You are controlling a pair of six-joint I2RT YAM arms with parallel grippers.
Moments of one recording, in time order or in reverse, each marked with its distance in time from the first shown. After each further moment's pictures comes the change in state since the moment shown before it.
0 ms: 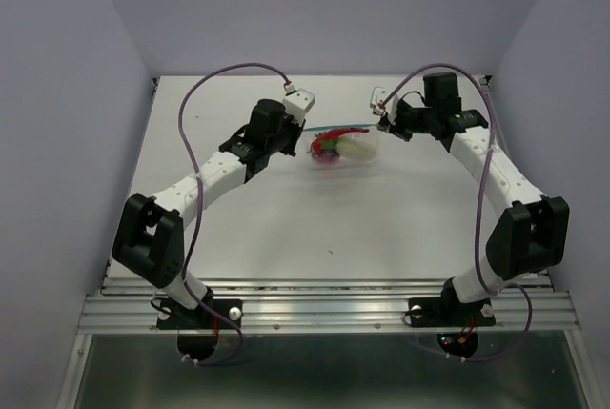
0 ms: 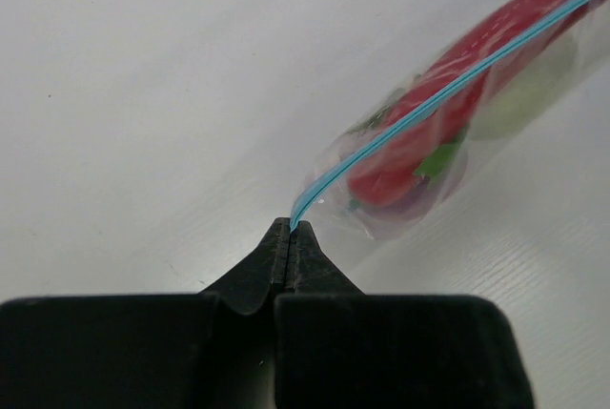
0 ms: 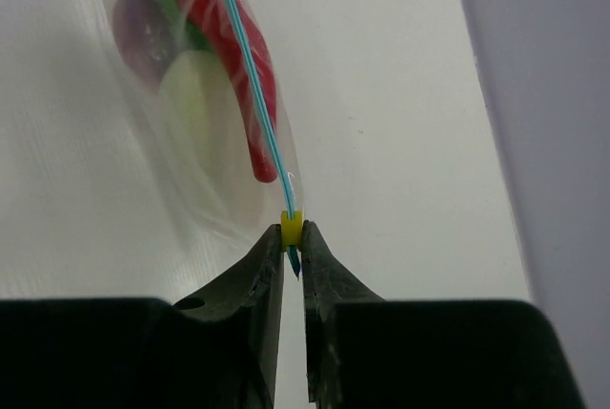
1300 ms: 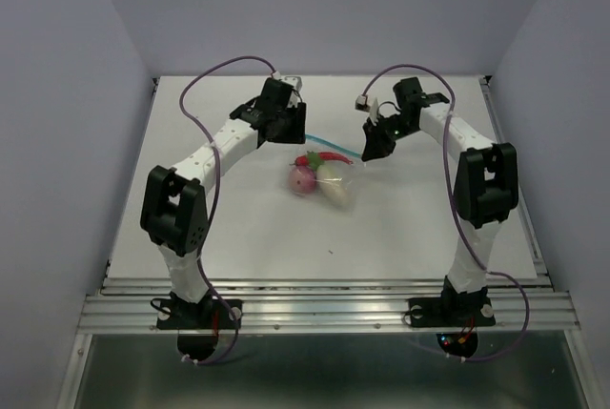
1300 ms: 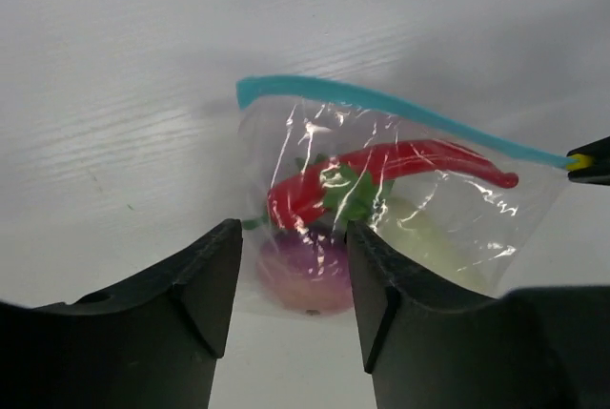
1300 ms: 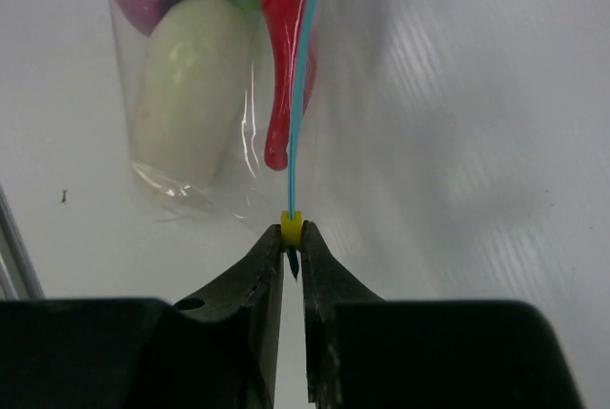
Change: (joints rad) left arm 0.042 0.215 0.353 -0.426 -0.009 -0.433; right arm 0.006 0.410 0.274 -0.407 -0.147 0.330
